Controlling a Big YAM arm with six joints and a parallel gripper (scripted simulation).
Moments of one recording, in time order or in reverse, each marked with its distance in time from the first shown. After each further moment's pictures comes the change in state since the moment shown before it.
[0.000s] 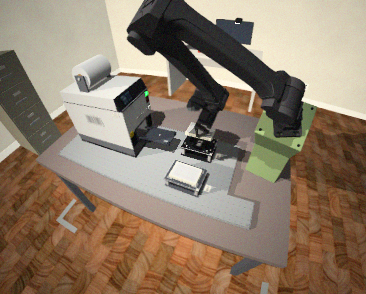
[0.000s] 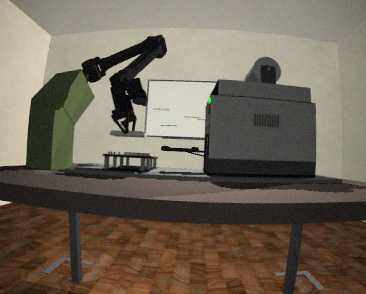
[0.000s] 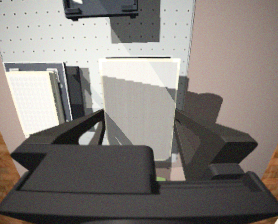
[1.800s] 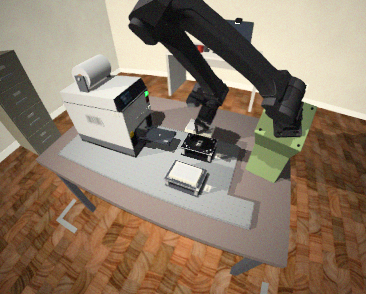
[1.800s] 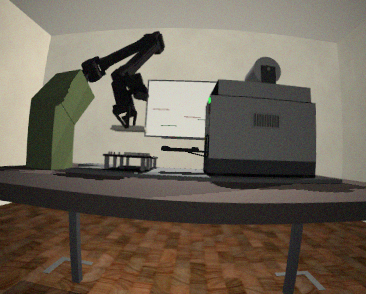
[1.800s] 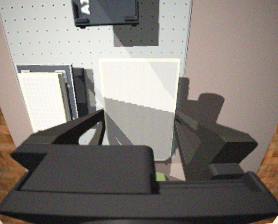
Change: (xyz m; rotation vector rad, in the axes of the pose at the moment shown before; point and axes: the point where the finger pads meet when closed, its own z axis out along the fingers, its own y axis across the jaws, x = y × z) arm -0.008 0.000 -0.019 -0.002 0.002 -0.001
